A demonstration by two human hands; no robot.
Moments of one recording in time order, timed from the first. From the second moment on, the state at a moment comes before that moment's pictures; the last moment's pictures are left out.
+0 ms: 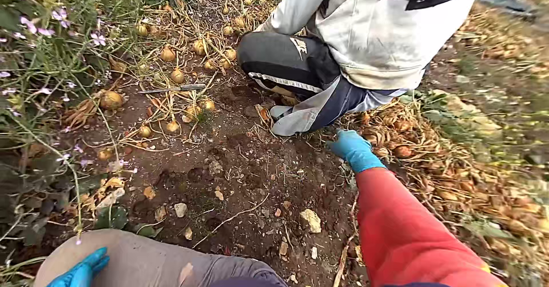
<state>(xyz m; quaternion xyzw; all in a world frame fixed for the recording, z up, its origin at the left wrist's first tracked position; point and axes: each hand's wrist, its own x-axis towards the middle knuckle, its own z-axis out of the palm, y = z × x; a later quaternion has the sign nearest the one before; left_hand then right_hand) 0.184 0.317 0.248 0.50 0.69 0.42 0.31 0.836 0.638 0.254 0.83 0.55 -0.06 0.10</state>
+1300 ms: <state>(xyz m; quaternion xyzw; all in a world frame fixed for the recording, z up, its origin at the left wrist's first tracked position) 0.160 0.379 0.174 0.57 0.76 0.29 0.12 0.457 0.800 0.143 0.63 0.57 -0.41 -0.33</state>
